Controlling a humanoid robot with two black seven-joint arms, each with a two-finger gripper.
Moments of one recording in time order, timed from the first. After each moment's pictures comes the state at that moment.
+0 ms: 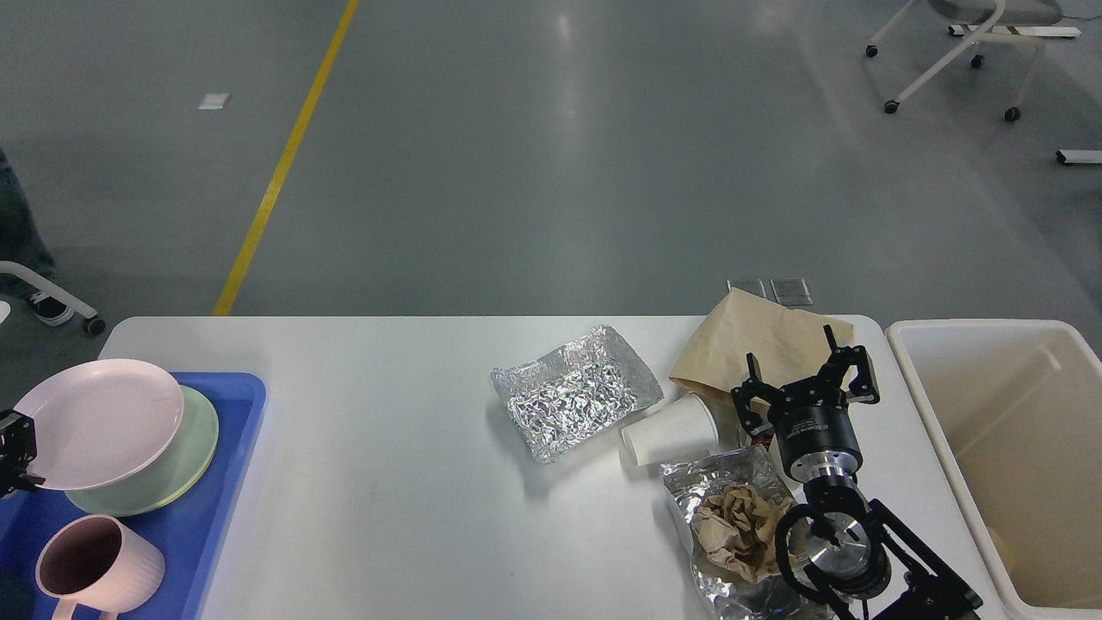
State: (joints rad) left arm -1.11 0.81 0.93 -0.59 -0.41 -0.55 0.22; right arm 0.17 -0.04 1.17 1.00 -0.23 0.12 0.45
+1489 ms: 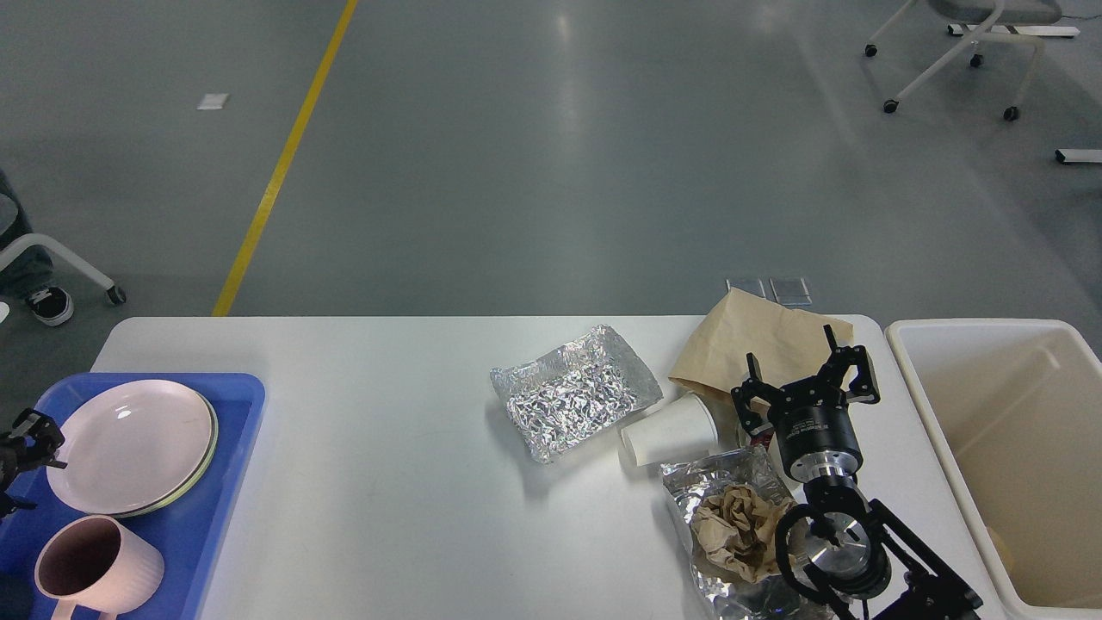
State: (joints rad) left arm -1.06 0.76 0.90 -0.60 -0.41 -0.37 0.21; right arm 0.17 -0.04 1.17 1.00 -0.23 0.12 0.45
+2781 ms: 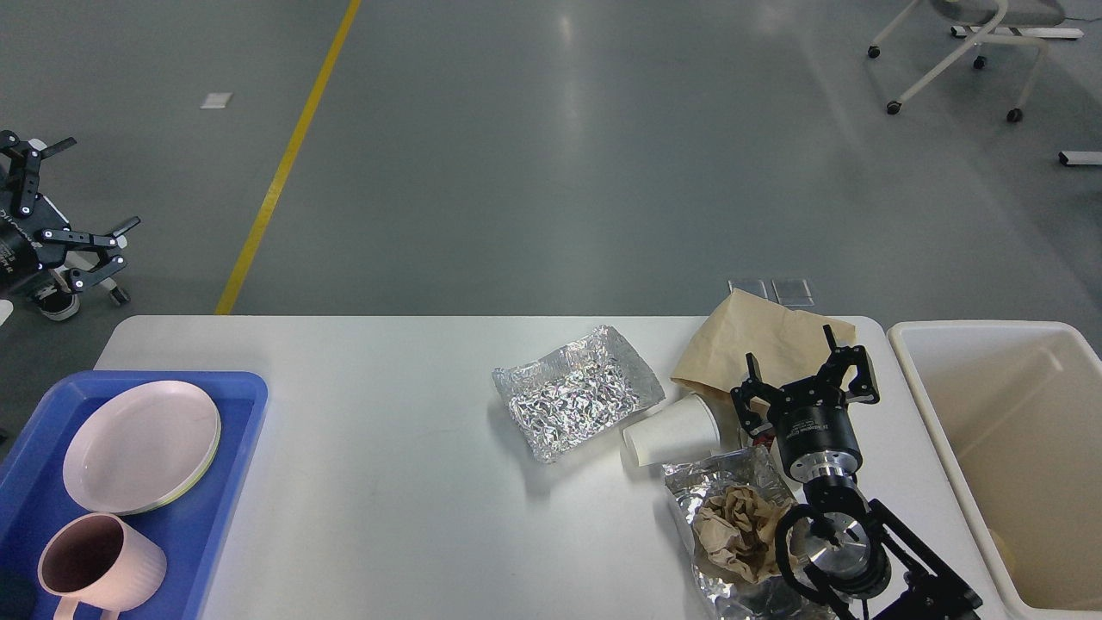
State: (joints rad) left arm -0.82 0.81 -0.51 -0.60 -0.42 -0.60 0.07; right arm 0.17 -0.04 1.17 1.00 -0.23 0.12 0.45
